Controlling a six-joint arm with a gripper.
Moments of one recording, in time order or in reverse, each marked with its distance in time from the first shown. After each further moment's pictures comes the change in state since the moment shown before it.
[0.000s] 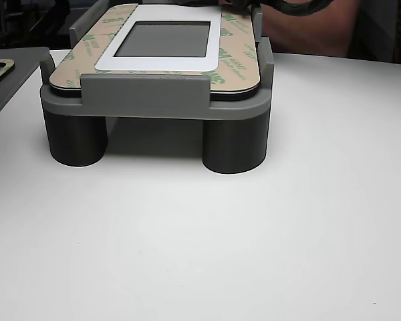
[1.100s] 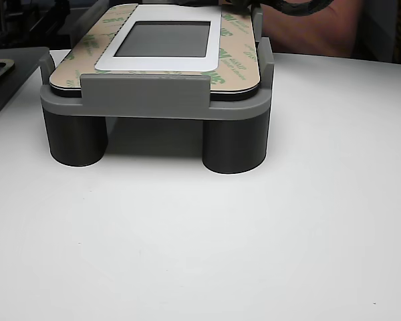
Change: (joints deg) arm 9.5 -18.1 -3.6 -12.0 -8.0 -42.4
